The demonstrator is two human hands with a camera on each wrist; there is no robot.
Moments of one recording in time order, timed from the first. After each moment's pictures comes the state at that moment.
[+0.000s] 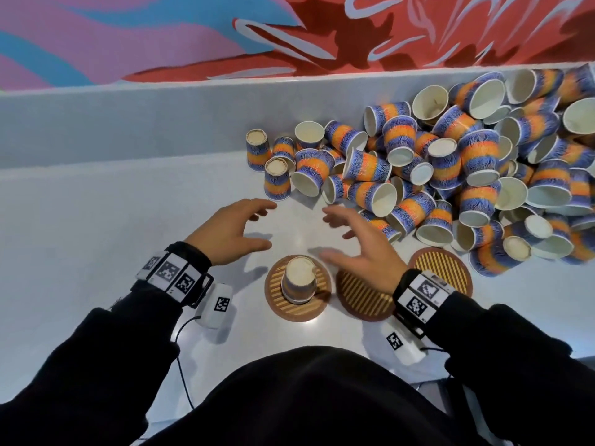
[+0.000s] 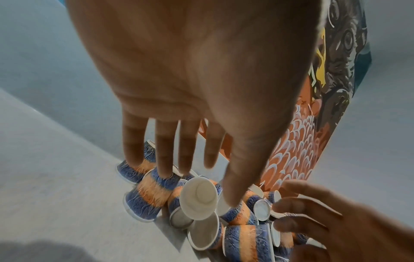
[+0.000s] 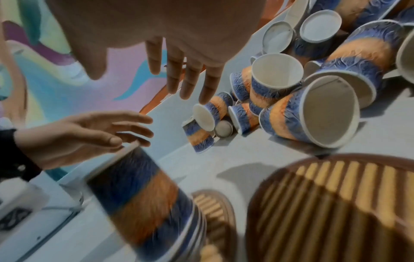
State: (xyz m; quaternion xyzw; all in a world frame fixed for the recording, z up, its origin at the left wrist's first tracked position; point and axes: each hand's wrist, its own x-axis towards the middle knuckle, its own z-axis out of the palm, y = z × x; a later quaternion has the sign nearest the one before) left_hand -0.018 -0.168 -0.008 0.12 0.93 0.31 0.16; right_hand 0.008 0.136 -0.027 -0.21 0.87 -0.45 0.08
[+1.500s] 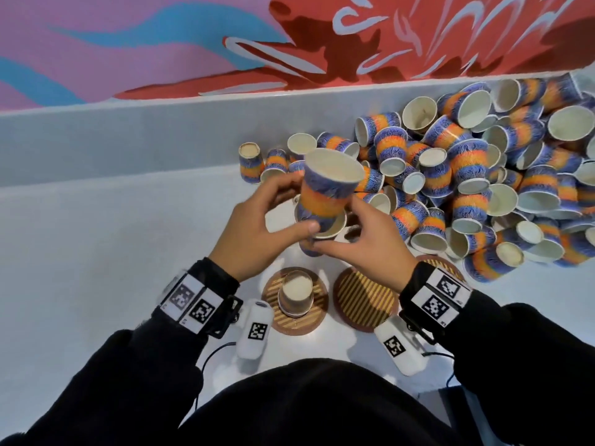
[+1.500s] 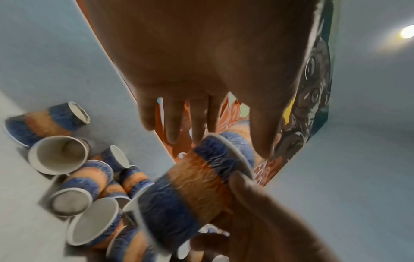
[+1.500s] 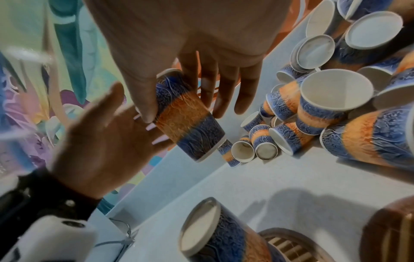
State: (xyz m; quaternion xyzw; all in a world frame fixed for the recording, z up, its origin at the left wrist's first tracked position) left_hand -0.002 -0.102 0.052 0.16 0.80 0.58 0.02; right_hand -0.003 0.125 0.028 -0.11 0.86 -0.49 0.03
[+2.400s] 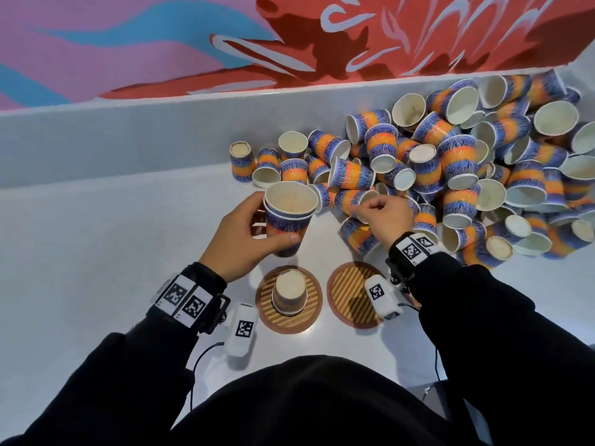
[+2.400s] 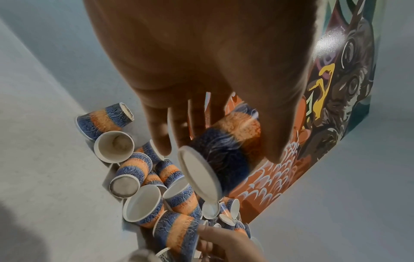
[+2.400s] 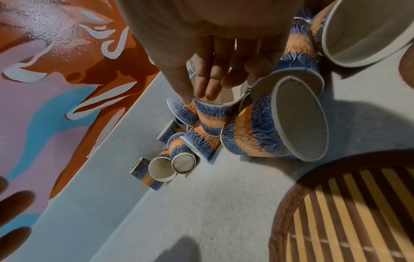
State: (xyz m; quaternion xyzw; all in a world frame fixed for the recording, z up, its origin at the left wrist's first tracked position) left_hand -0.008 -0.115 0.015 0.07 0.82 0.57 0.09; right_hand -0.069 0.179 -0.043 0.17 0.89 -0.43 -0.01
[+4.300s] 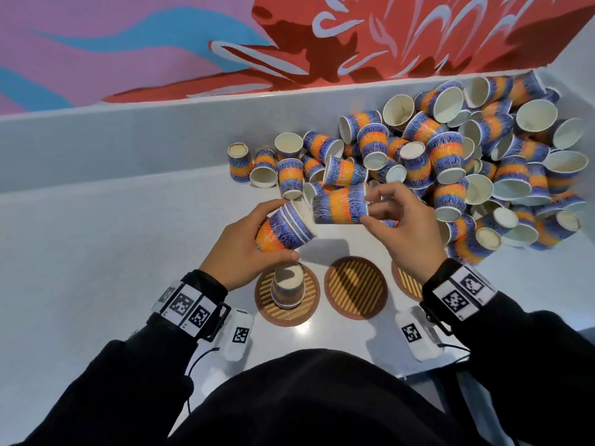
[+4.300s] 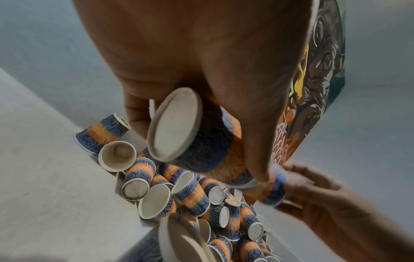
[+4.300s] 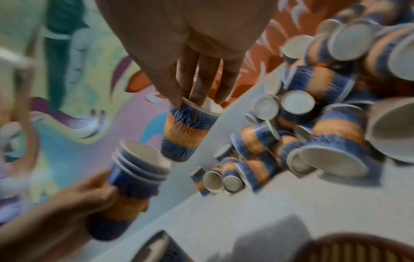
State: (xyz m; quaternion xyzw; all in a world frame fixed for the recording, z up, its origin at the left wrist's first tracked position) left_hand 0.017 -0.114 0.013 0.13 0.86 0.49 0.10; right_hand 0.024 0.177 0.037 -0.02 0.86 -0.50 -0.08
